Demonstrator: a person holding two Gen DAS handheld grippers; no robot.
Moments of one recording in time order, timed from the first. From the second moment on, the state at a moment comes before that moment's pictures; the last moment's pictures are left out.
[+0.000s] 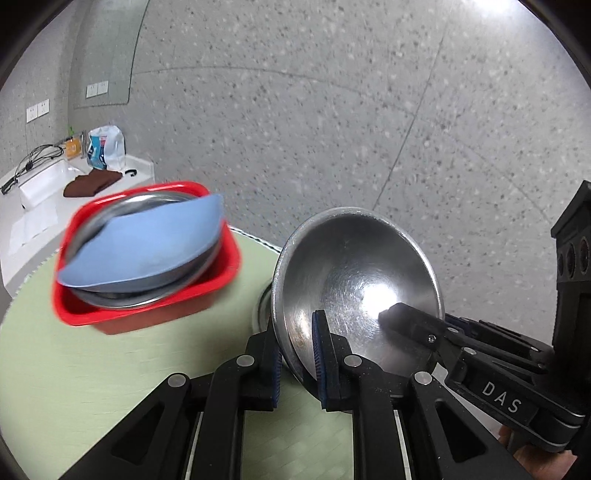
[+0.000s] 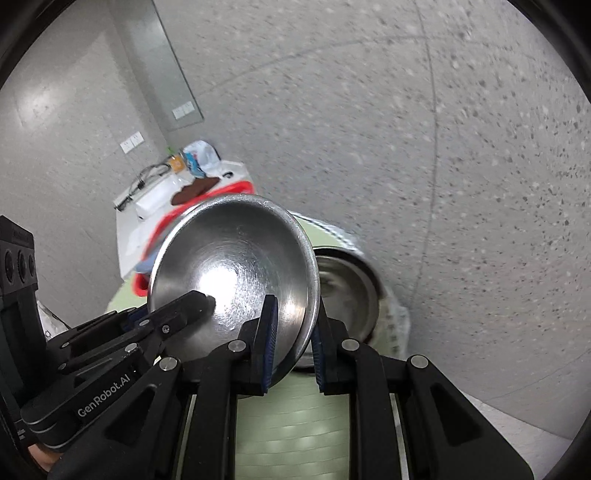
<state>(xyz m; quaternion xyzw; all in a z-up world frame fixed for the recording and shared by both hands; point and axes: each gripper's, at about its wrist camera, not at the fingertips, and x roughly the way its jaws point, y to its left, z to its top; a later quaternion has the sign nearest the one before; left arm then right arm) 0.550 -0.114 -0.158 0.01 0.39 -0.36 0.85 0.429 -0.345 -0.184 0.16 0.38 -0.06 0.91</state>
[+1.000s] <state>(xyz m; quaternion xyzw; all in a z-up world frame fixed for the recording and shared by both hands) 0.609 -0.223 -0.222 0.04 0.47 -0.28 0.84 0.476 -0.391 -0.249 0.17 0.47 -0.02 0.87</state>
